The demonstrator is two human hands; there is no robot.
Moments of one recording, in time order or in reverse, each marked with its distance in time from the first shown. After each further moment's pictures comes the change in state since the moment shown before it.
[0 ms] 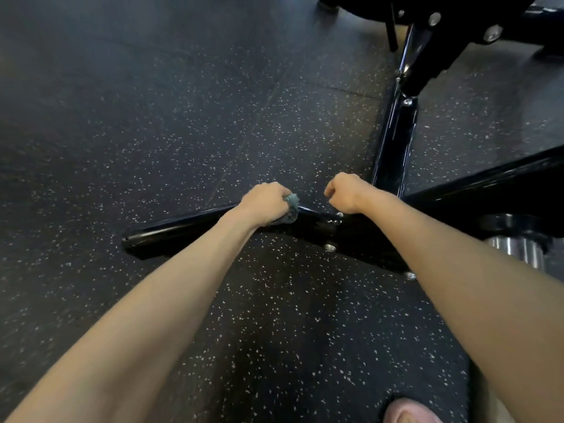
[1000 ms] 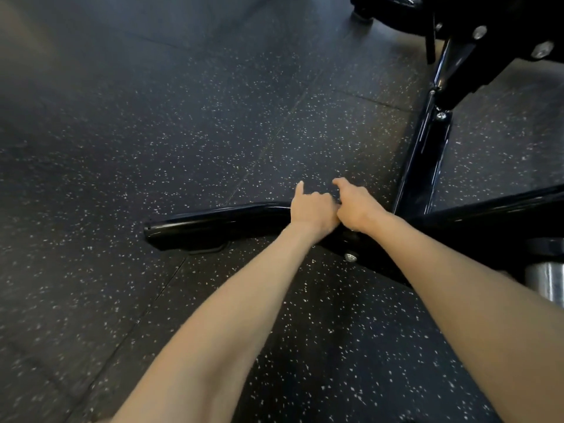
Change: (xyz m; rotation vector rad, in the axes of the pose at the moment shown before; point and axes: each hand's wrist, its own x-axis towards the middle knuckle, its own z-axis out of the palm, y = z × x) left_hand 0.009 0.047 0.030 0.330 0.070 0.000; right_hand 0.008 -0.018 0.029 0.120 0.148 -0.085
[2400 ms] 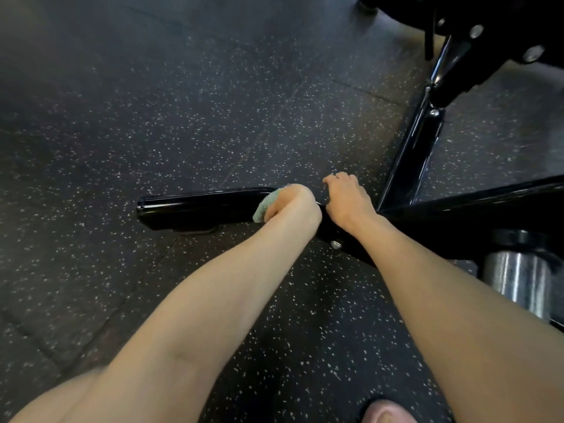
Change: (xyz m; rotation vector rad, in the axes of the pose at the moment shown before) left_hand -0.025 0.000 -0.016 -0.817 -0.047 -0.664; right_hand -0.015 -0.001 0.002 -0.316 0.120 -0.114
